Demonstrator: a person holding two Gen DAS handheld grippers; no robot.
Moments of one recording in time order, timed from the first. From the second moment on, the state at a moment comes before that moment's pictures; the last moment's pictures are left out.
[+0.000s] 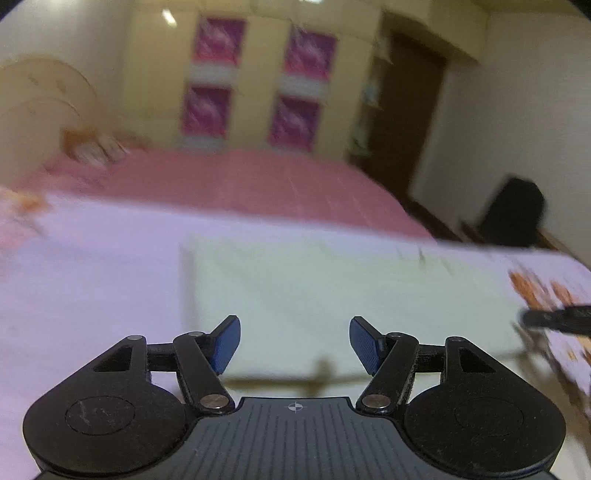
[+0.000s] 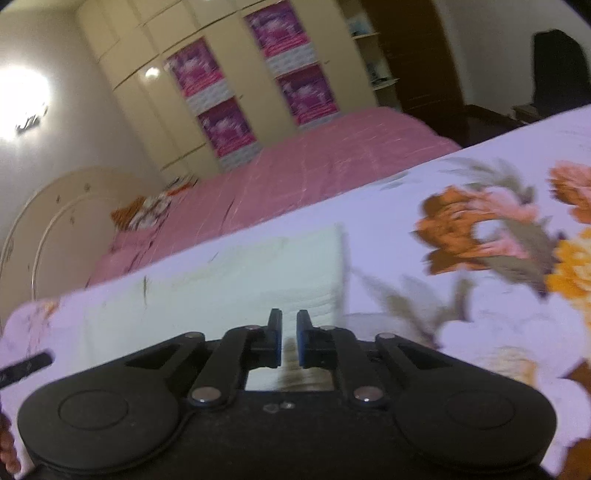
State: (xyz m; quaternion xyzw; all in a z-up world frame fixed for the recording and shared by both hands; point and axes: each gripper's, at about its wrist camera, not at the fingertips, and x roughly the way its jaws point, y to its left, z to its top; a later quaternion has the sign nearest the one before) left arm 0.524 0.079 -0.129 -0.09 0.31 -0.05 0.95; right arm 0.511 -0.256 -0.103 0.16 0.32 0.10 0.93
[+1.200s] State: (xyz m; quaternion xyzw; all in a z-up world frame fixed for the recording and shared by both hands) left arm 0.560 -0.005 -0.141 0.00 0.29 -0.10 0.95; right arm 0.538 -0.163 -0.116 0.04 0.33 0.16 0.93
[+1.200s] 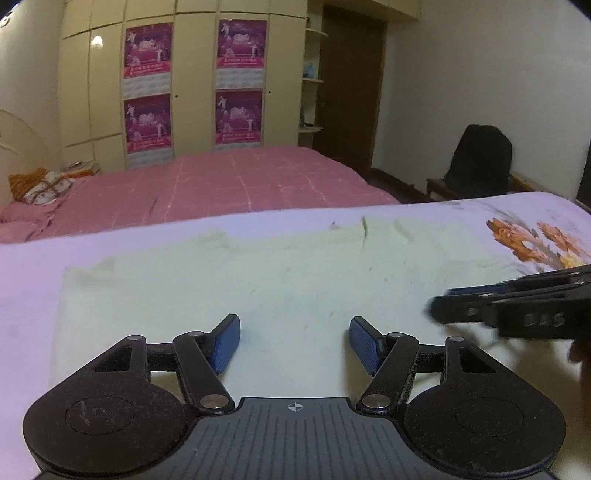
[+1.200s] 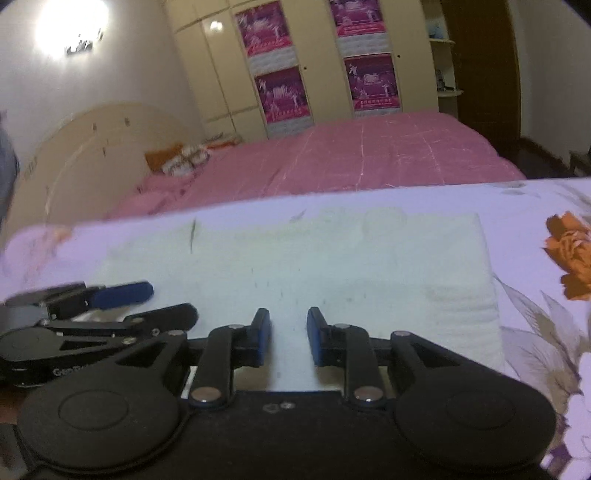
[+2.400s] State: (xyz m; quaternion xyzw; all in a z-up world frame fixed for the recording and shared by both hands) left arm 0.403 0.070 -0.121 -0.03 0.33 0.05 0.94; right arm 0.403 -0.267 -0.102 0.12 0.35 0.10 0.92
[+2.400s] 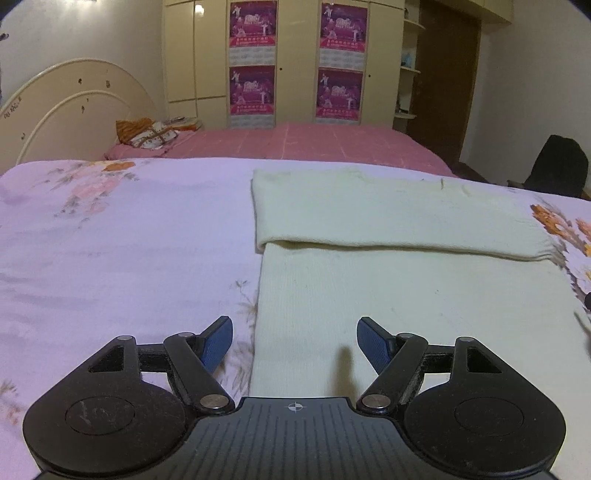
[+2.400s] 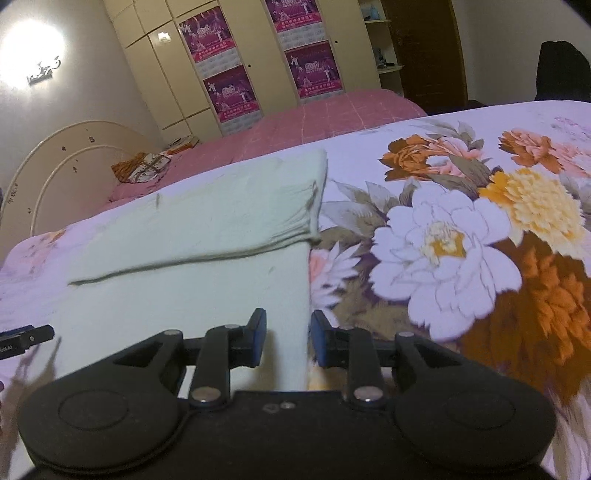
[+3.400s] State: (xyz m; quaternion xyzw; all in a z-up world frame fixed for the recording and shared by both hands) left arm 0.172 0.138 -0.168 -0.34 0.40 -0.11 0.84; right arm 0.162 -0.308 -0.135 0.36 0.43 0.12 0.82
